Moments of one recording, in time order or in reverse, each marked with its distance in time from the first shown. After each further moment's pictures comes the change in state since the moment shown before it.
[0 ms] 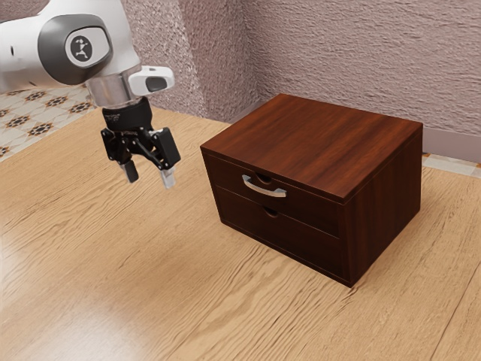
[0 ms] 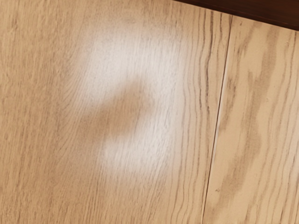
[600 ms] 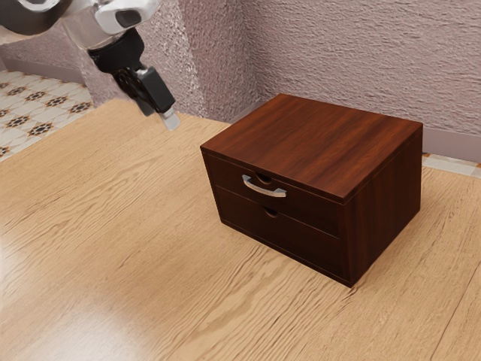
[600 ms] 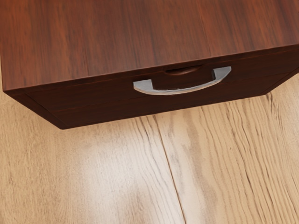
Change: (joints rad) arm -0.021 -0.017 -0.057 0.186 -0.047 0.085 0.341
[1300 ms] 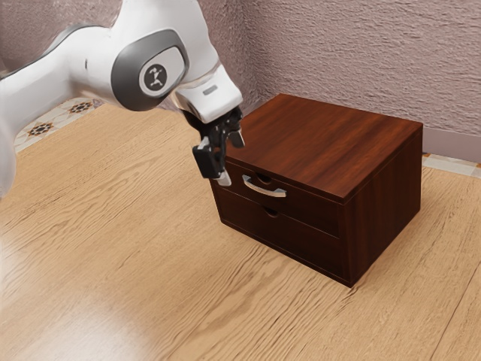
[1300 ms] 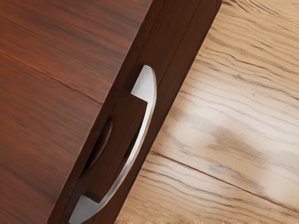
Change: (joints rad) arm -0.125 0.050 -0.055 -0.240 0.200 0.306 0.775
